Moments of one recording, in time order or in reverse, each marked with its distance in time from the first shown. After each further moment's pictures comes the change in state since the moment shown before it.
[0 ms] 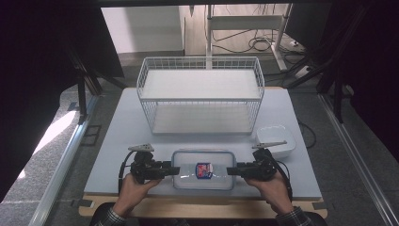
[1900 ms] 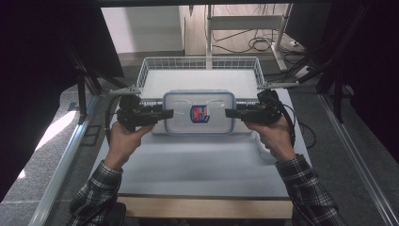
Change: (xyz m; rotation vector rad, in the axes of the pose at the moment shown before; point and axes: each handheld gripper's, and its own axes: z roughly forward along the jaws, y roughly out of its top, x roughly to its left) left arm -0.033 0.148 -0.071 -0.209 0.138 0.153; right arm 0.043 0.150 -0.054 -0.226 -0.033 -0.226
